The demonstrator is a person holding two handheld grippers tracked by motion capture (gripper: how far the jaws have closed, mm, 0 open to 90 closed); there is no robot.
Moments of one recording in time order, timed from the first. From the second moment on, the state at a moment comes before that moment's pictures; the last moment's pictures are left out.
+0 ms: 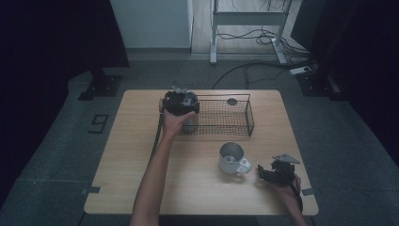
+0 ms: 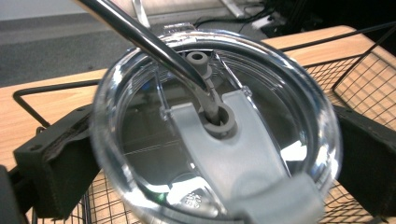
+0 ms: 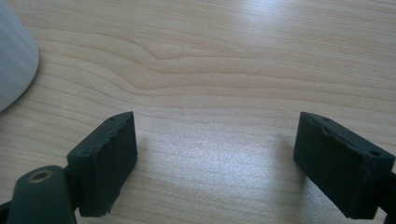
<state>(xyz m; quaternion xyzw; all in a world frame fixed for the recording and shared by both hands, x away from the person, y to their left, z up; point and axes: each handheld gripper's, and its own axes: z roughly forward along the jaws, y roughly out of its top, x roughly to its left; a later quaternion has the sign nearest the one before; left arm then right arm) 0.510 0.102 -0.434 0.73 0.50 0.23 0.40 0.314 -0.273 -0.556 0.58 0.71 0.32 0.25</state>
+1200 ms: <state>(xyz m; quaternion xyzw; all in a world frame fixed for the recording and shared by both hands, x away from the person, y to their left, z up) 0.458 0.142 -0.427 0.73 0.47 0.23 0.44 0.316 -0.272 -0.556 0.58 0.71 0.32 0.25</state>
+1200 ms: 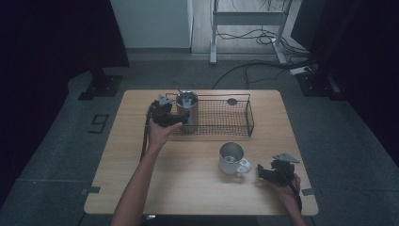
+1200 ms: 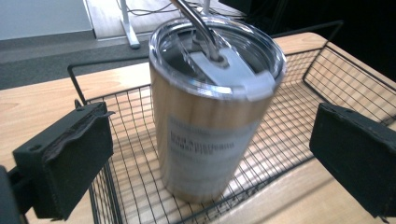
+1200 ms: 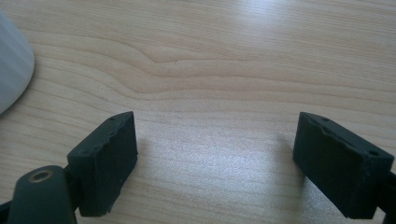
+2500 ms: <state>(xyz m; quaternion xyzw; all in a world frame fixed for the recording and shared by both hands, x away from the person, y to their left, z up) 0.344 0.197 -0.498 0.77 0.45 0.17 0.42 0.316 -0.272 -0.555 0.58 0.70 0.31 0.26</state>
